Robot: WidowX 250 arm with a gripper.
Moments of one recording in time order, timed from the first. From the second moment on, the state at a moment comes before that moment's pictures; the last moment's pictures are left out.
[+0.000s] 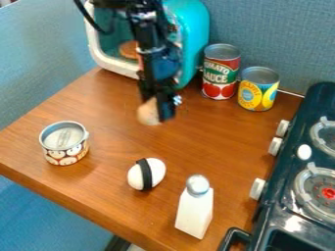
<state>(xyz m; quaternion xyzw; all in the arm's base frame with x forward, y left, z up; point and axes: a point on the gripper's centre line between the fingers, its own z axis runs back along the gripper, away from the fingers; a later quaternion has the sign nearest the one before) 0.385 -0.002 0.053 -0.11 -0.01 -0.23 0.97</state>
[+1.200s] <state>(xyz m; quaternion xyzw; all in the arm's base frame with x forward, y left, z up) 0.377 -0.055 0.038 -0.11 0.04 -0.27 0.95</state>
